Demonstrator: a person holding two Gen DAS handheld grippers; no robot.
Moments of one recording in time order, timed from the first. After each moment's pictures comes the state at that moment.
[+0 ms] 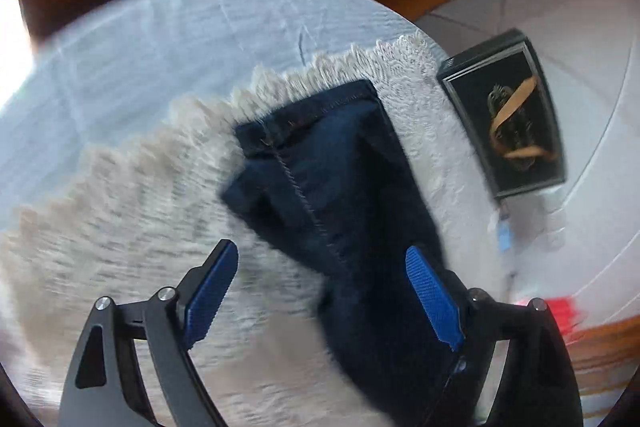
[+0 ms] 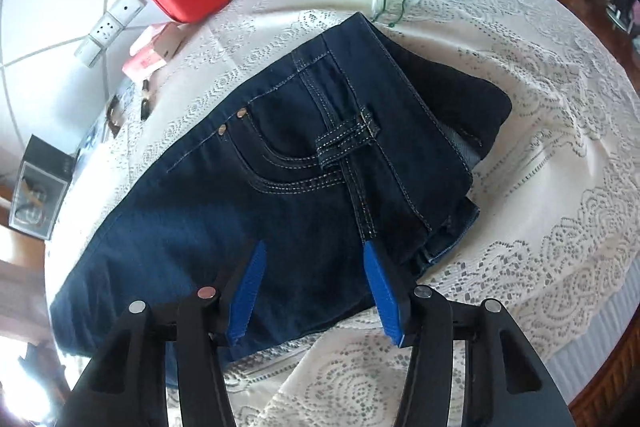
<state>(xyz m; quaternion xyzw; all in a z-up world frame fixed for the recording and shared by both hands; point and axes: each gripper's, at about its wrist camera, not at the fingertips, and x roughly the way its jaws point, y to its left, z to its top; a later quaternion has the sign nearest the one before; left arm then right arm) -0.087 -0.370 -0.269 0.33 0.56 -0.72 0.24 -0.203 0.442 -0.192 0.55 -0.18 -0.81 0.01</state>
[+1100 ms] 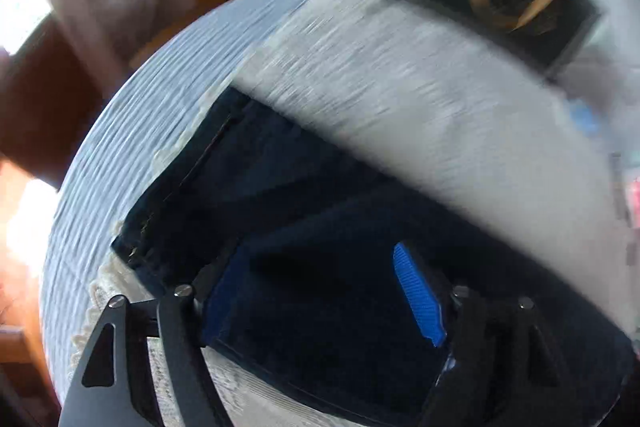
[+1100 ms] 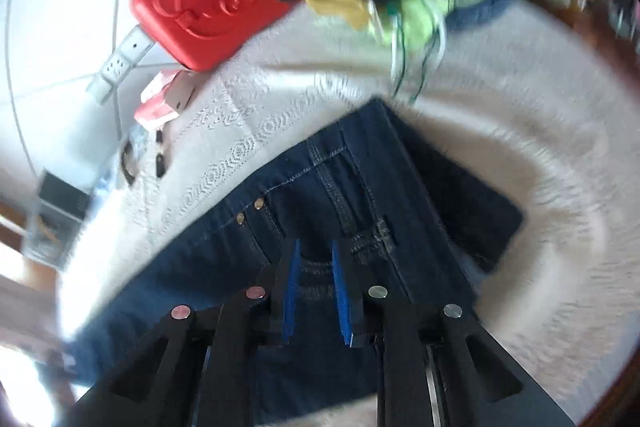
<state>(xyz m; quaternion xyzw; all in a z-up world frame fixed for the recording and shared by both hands) -0.211 -0.314 -0.266 0.53 0.23 -0.76 0.31 -0.260 0.464 -0.175 0.52 -0.22 -0.83 0.04</state>
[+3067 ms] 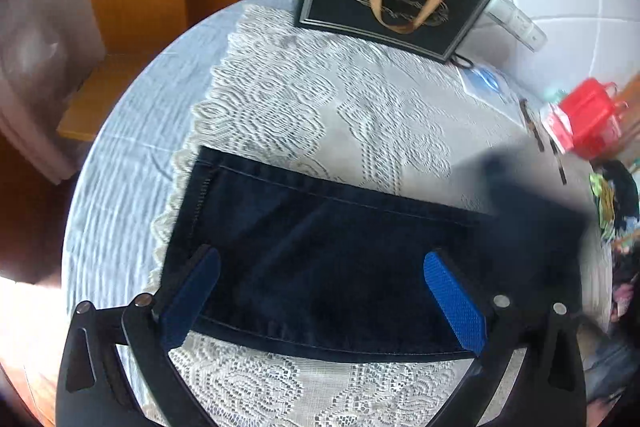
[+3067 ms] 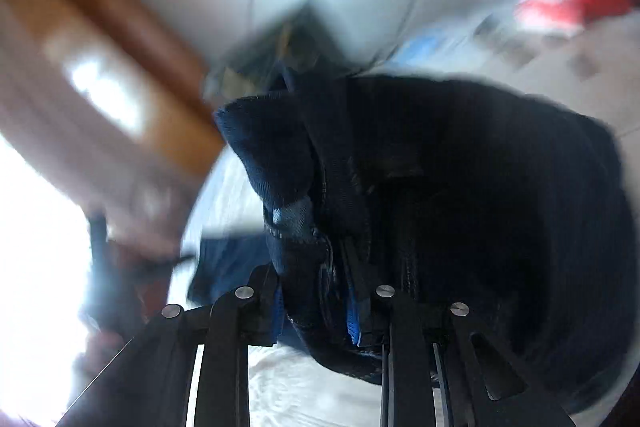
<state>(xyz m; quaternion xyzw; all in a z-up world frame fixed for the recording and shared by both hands) -0.164 -0.322 -0.202 0.50 0.20 -0.84 0.09 -0.040 -0.039 -0.036 0.49 -0.12 -0.79 0.35</state>
